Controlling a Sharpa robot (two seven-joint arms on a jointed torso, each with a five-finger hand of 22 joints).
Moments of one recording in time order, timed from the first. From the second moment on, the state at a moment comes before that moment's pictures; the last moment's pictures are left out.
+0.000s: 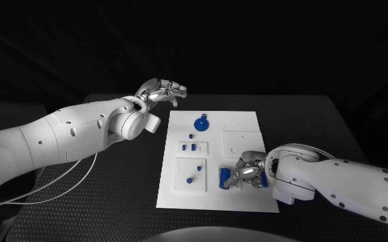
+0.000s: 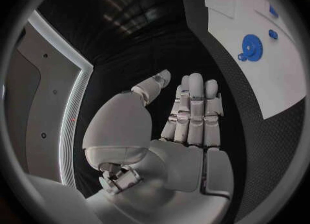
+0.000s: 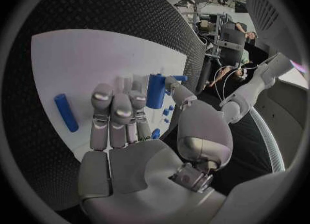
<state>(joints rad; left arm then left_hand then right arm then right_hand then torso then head) 1.18 -0.78 -0.08 1.32 -0.26 -0.29 0.28 1.11 -0.13 0.58 -0.19 0.09 0.82 0.19 0.31 0.48 1.17 0.10 0.13 0.28 1.02 -0.01 1.07 0.37 0.03 0.85 -0.10 0.71 1.30 1.08 -0.79 -0.17 1.65 -1.02 0.00 -0.55 0.77 -0.24 0.60 -0.22 0.05 0.98 0.08 0.34 0.60 1.20 -0.02 1.08 1.09 1.32 -0.12 1.25 1.04 0.22 1.21 -0.05 1.02 1.31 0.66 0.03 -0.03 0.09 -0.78</state>
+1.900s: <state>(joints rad) 1.18 -0.78 -0.08 1.32 -0.26 -0.29 0.28 1.11 -0.12 0.58 -0.17 0.09 0.82 0.18 0.31 0.49 1.17 0.10 0.13 0.28 1.02 -0.01 1.07 0.37 0.03 0.85 -0.10 0.71 1.30 1.08 -0.81 -0.17 1.67 -1.05 0.00 -0.49 0.79 -0.24 0.60 -0.20 0.05 1.01 0.08 0.32 0.63 1.20 -0.03 1.06 1.11 1.31 -0.13 1.25 1.04 0.22 1.22 -0.05 1.03 1.30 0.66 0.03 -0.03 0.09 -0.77</state>
